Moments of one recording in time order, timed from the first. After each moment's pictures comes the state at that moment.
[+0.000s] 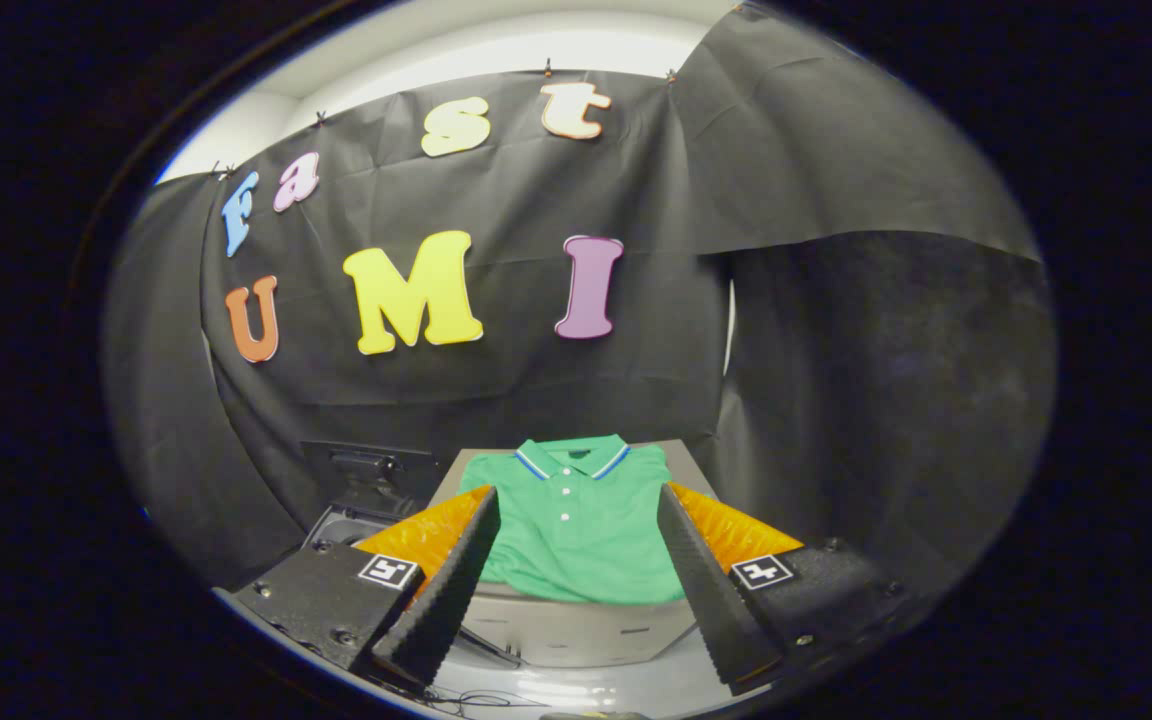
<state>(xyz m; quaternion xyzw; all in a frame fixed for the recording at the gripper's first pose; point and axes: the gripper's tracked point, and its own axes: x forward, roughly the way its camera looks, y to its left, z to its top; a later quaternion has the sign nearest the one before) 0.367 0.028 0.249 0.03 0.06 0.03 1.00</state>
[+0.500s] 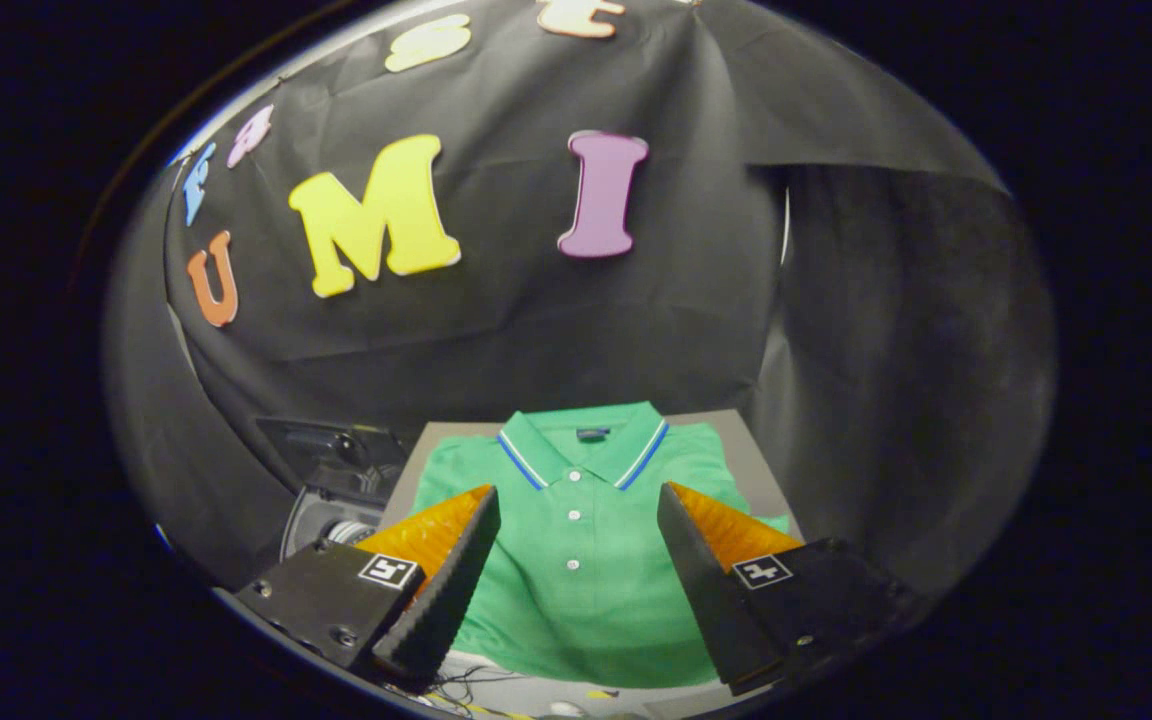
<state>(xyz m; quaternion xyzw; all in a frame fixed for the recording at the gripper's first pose) 0.523 0.052 0.197 0.02 0.21 0.03 0.98</state>
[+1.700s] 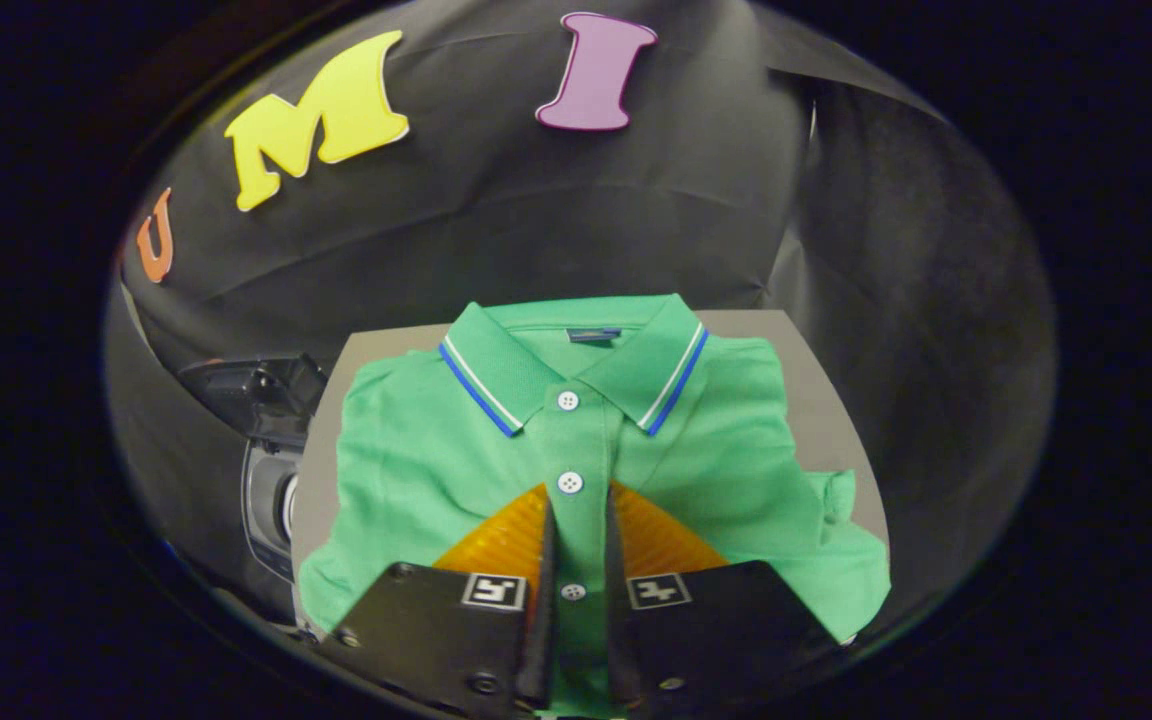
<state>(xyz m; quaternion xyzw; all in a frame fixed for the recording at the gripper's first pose) 0.569 0.071 0.129 0.02 0.35 -0.03 0.94</state>
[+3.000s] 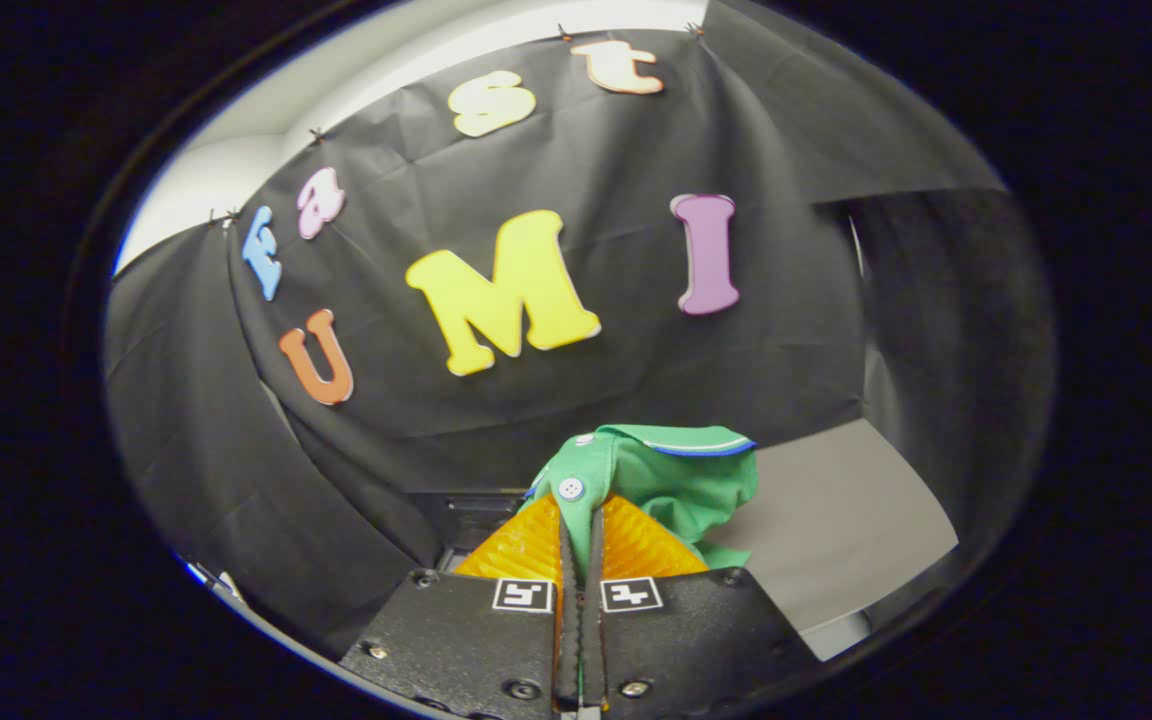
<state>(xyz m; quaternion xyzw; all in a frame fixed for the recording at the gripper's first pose) 0.404 0.242 0.317 0.11 0.07 0.16 0.98</state>
